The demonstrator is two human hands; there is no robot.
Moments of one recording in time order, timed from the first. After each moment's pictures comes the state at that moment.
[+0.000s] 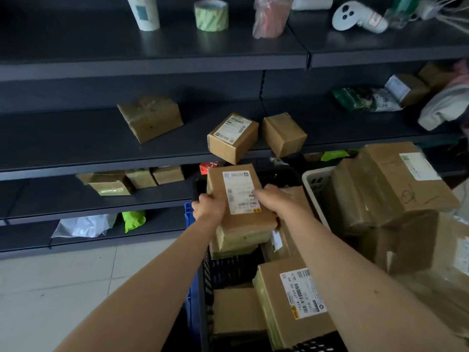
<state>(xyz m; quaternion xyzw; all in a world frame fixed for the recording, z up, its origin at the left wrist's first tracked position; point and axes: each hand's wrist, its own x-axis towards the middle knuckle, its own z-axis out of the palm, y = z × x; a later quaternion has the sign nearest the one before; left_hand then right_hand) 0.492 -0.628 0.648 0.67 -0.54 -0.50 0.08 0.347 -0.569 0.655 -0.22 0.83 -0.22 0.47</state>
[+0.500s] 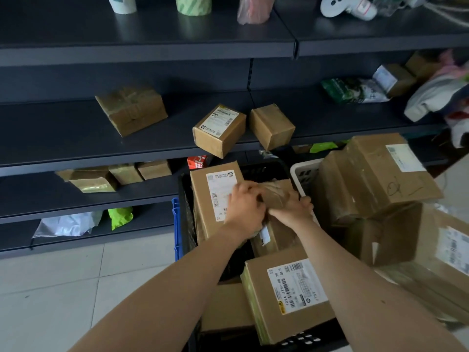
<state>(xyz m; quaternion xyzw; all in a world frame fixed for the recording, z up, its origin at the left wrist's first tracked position) 0.433 -0.572 0.638 0.36 -0.87 -0.33 0.10 0.308 -0.499 0.614 -0.17 0.93 -0.12 0.31</state>
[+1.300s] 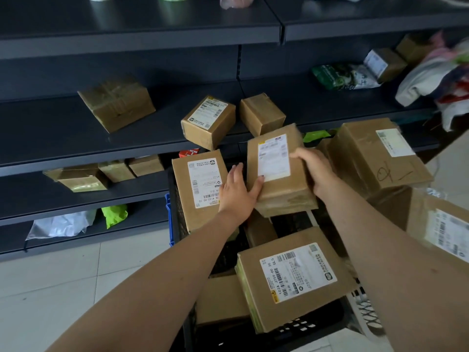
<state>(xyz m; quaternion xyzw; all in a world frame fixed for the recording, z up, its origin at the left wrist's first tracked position) 0.419 -0.575 0.630 0.42 -0.81 -0.41 0.09 0.243 -0.492 0.672 -0.03 0.78 -0.50 0.37</state>
